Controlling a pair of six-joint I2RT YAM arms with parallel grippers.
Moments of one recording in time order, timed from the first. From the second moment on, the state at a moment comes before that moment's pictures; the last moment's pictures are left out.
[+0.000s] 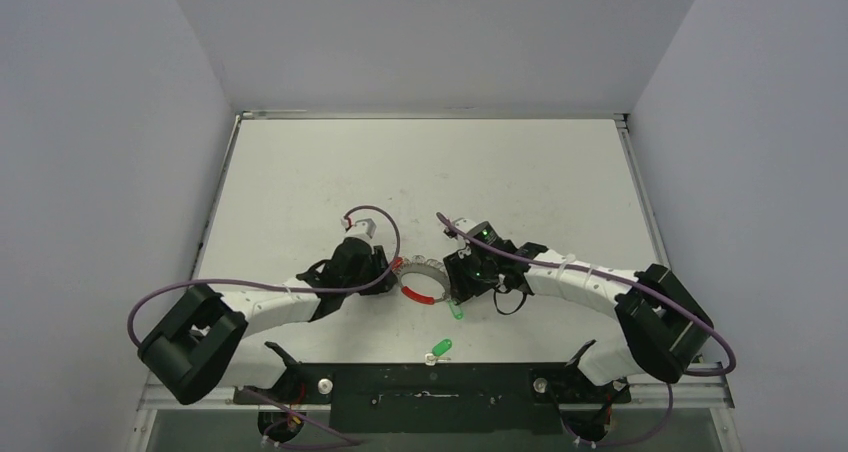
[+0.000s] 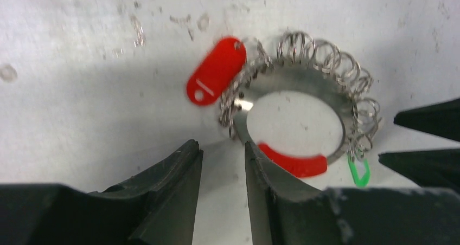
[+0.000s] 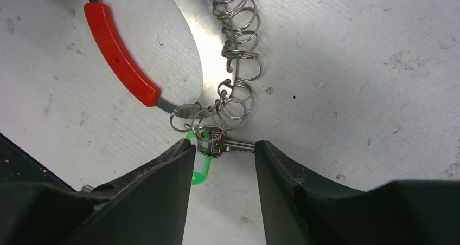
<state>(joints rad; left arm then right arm) -0.72 1.27 0.39 0.13 -0.08 -0.75 0.77 1.44 0.73 -0.29 -0.13 0.23</state>
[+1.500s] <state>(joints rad) -0.68 1.05 0.46 -0.01 0.03 -0.52 0.92 1.27 0.57 0.06 -0.30 0.38</state>
